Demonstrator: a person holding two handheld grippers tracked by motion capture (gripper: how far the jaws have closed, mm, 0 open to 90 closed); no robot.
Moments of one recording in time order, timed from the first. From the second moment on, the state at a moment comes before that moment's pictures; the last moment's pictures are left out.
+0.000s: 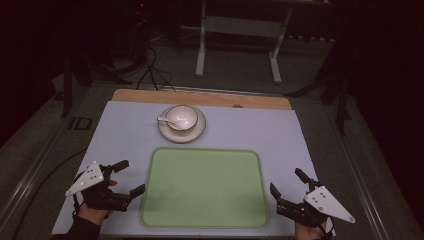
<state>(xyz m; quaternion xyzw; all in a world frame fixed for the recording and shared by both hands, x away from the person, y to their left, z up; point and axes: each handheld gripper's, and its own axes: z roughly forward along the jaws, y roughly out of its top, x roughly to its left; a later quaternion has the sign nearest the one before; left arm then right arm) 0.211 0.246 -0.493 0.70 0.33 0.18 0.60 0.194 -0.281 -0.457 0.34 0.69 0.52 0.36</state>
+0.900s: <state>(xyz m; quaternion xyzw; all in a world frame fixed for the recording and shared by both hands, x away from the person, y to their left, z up) 0.248 0.229 -0.451 0.72 0.33 0.16 0.59 0.204 -0.258 -0.436 0.29 0.70 0.54 0.37</state>
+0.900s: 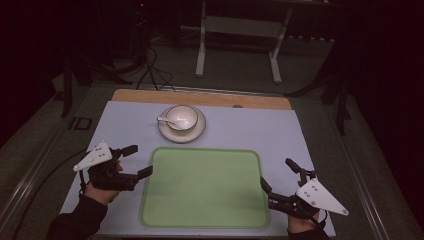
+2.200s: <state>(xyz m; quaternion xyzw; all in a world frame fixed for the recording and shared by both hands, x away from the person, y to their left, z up) 0.380 0.215 -0.507 0.54 0.56 0.17 0.61 0.207 -0.256 -0.443 0.29 0.70 0.54 0.36</state>
